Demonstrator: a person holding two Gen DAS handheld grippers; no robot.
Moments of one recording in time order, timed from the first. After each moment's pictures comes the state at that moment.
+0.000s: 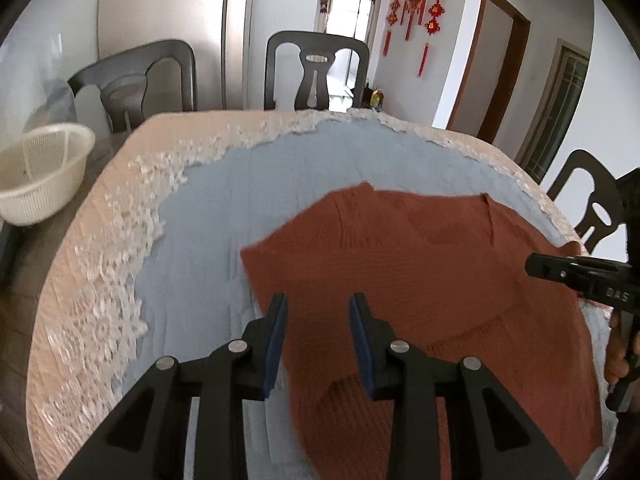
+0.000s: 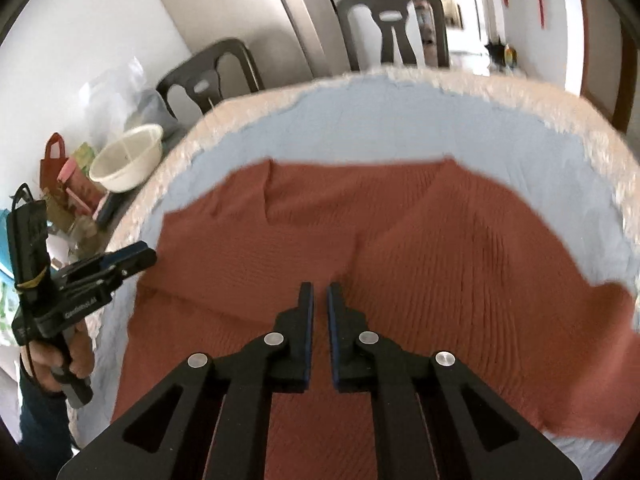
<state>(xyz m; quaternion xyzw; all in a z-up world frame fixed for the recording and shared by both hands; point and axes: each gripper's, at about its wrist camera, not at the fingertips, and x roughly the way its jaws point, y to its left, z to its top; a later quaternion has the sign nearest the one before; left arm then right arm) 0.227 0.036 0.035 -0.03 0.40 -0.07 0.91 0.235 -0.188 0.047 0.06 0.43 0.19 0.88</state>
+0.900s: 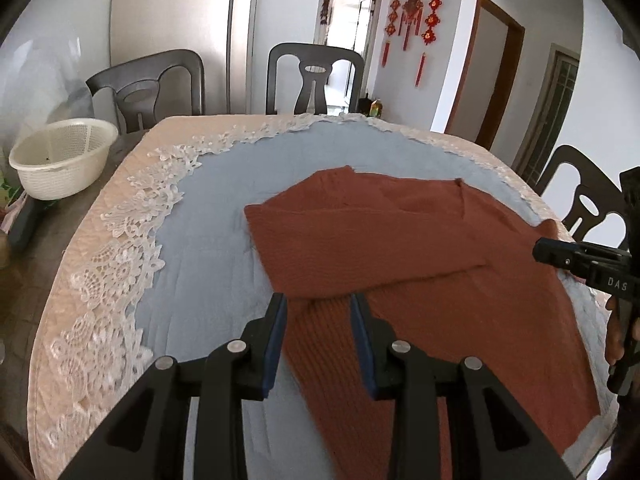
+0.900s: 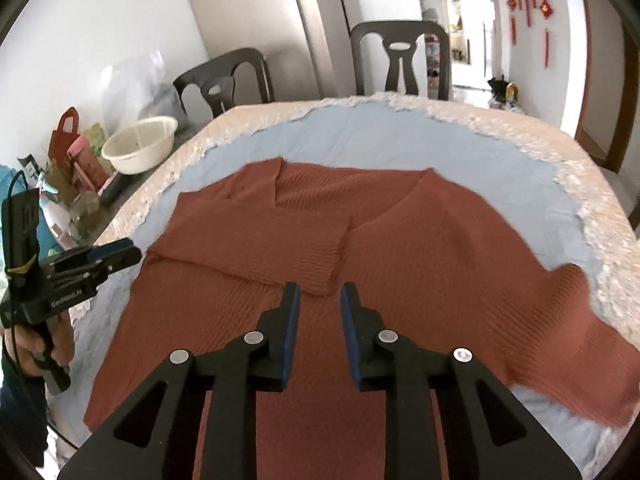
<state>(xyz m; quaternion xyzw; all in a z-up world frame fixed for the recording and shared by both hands) 0.155 0.030 0.041 -0.03 0.38 -0.08 0.92 0.170 -0.210 0.055 0.02 0.39 0.18 0.90</state>
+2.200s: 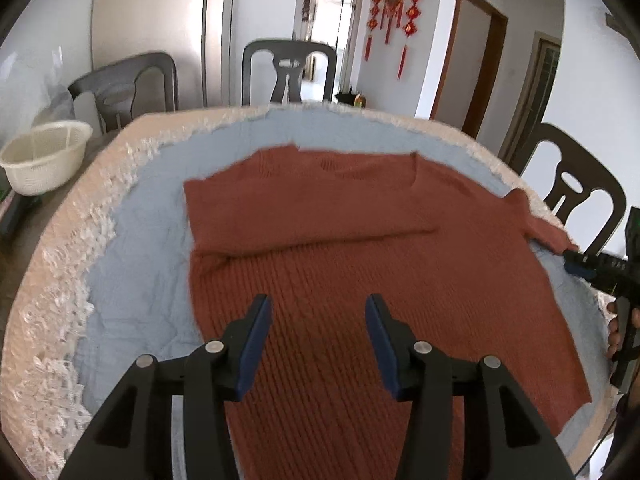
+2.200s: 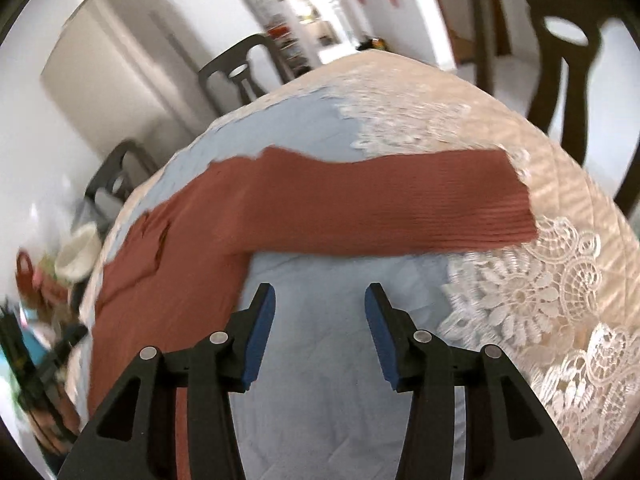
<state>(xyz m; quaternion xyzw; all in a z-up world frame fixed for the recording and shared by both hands) 0.131 -0.022 0.024 -0.02 0.39 -0.09 0.92 0.100 -0.393 0.006 0.26 0.38 0.01 0.89</state>
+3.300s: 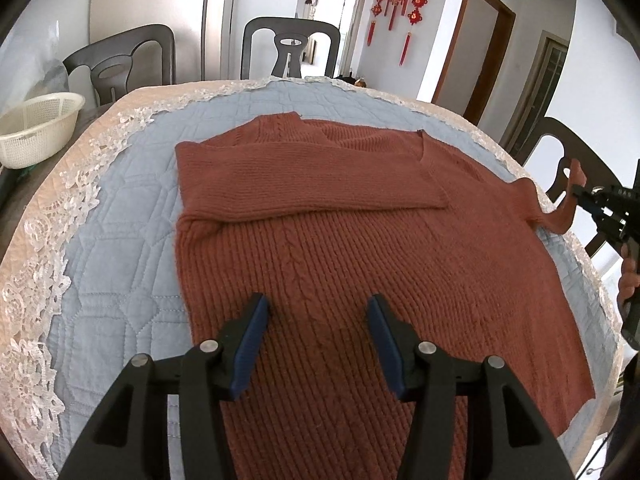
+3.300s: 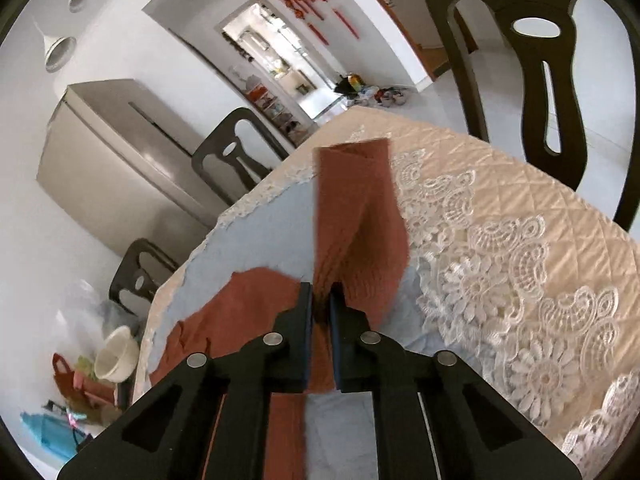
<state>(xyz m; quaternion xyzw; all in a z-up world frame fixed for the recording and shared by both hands) 0.134 -0.015 0.007 -0.04 0.41 -0.10 0.90 0.133 -0.401 0.053 0.33 0.30 0.00 0.89</state>
